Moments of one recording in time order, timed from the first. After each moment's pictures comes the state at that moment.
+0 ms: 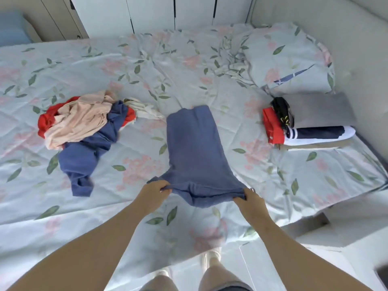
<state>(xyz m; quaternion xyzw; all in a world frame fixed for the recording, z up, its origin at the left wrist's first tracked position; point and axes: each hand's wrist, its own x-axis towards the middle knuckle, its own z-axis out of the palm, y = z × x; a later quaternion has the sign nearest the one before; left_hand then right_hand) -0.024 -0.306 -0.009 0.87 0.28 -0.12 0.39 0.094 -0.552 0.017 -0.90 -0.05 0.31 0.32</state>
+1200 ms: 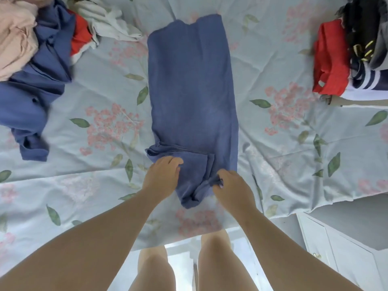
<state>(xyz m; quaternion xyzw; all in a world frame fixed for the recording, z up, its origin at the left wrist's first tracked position) 0.045 -0.351 -0.153 0.90 0.26 -0.24 0.25 0.140 -0.519 -0.114 -0.88 -0.21 0.40 0.16</state>
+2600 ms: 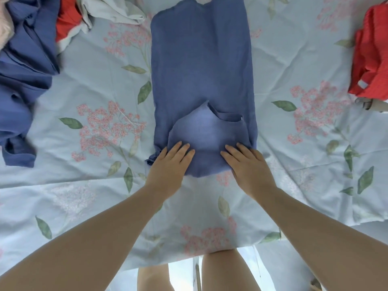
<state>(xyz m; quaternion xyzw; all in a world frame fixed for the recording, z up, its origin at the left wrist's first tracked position) 0.062 -0.317 -0.217 0.99 0.08 -0.11 0.10 0.207 -0.504 -0.211 -0.85 -0.49 0.18 0.02</state>
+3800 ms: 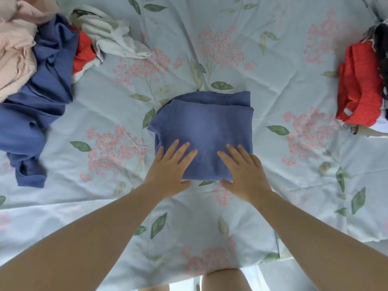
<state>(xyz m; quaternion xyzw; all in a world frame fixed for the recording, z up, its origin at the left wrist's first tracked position) 0.108 -0.282 -0.175 0.96 0.10 -0.22 0.11 0.235 -0.464 -0.173 -0.86 -0.43 0.27 0.00</state>
